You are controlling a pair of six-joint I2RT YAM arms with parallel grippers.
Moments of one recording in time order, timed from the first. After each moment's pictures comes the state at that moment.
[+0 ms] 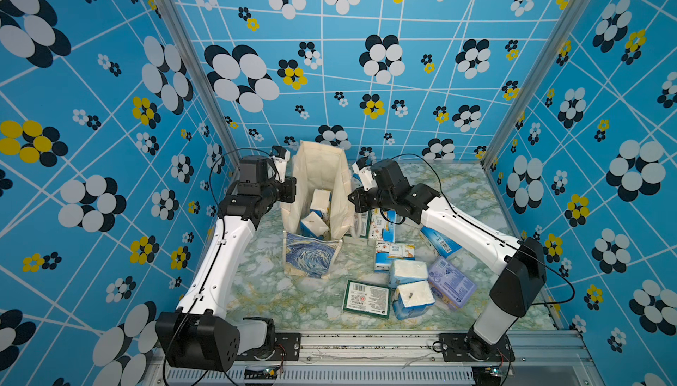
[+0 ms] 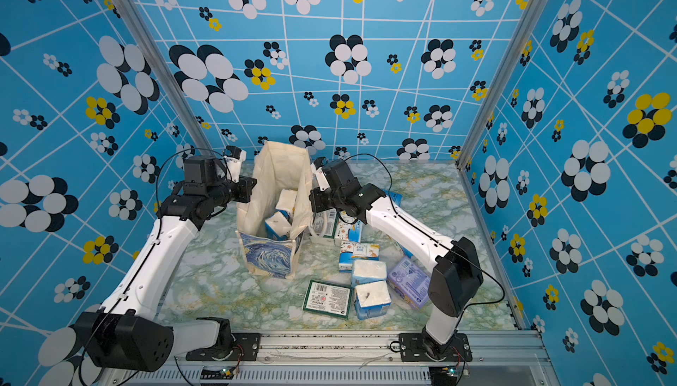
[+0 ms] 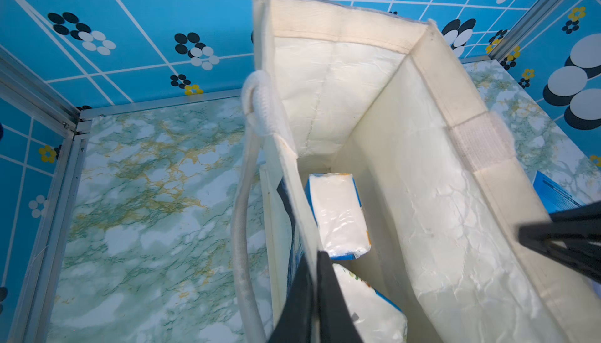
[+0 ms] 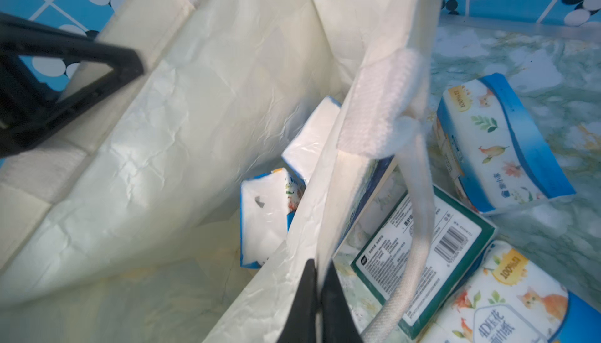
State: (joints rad) left arm -0.07 1.29 1.30 -0.56 0.28 0.01; right arm 0.75 1.71 1.57 -0.49 -0.16 0.36
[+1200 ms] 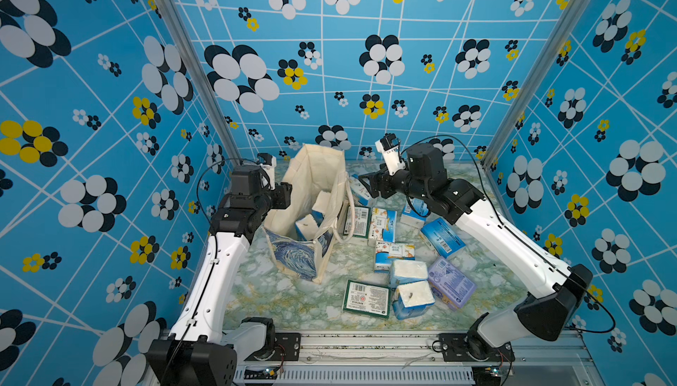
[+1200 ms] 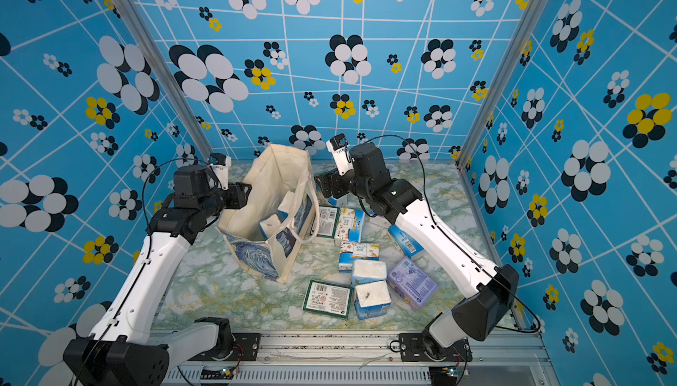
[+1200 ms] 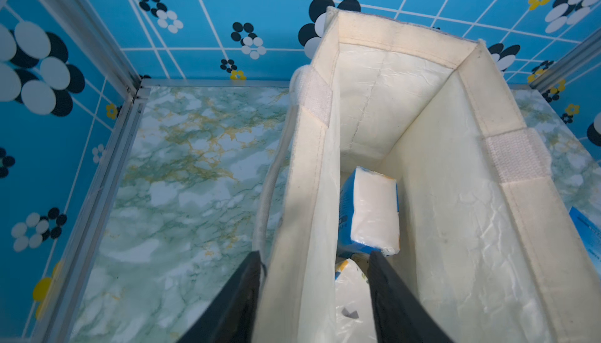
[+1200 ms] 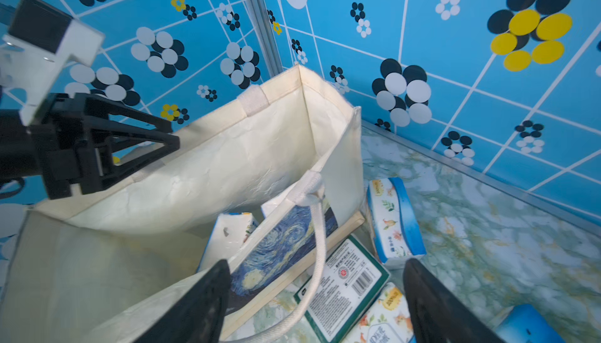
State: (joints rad) left arm -0.05 1.15 1.21 -0.60 0.13 -0.11; right arm 0.65 1.54 1.64 -0.51 -0.05 0.07
